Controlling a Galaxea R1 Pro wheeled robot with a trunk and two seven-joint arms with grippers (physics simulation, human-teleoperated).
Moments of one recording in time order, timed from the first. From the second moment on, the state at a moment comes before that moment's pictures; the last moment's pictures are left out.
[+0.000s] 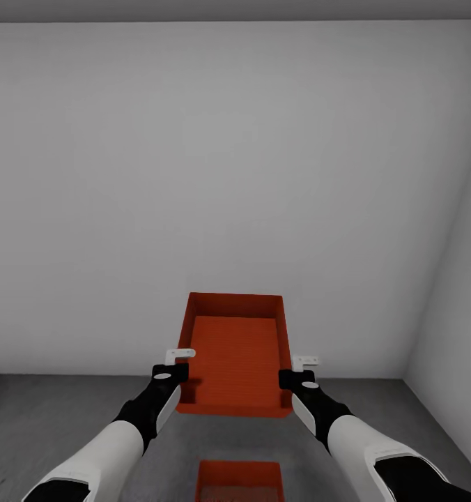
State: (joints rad) left arm -0.73 -0.13 -0.05 -0.44 0.02 0.17 0.28; right arm -0.80 0.11 0.08 -0.20 -0.07 -0.01 -0.18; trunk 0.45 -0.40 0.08
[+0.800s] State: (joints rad) left arm -0.73 -0.13 -0.04 -0.43 0.02 0.17 0.28; right arm -0.80 0.11 0.09 -0.20 -0.08 -0.01 -0.18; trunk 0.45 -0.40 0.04
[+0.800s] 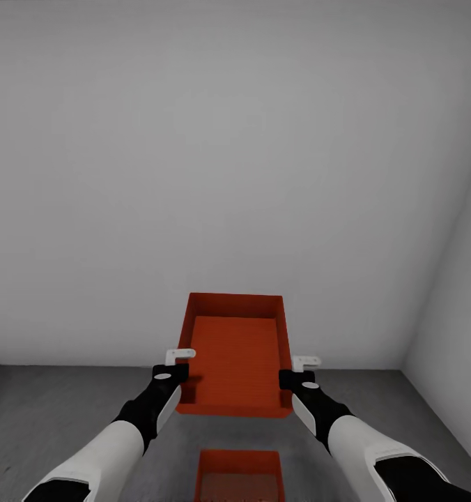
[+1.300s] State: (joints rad) left arm -0.73 -0.13 -0.05 -0.44 0.02 0.17 0.29; right arm -0.80 0.11 0.09 -0.20 -0.08 -0.01 -0.17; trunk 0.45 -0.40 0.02
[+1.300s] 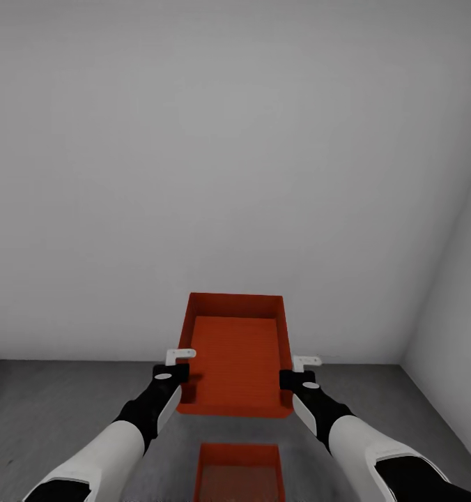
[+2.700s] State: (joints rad) left arm -0.73 -0.13 -0.04 -0.43 0.01 0.17 0.29; right arm -0.79 0.11 0.09 -0.20 -0.08 -0.01 -0.17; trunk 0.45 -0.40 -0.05
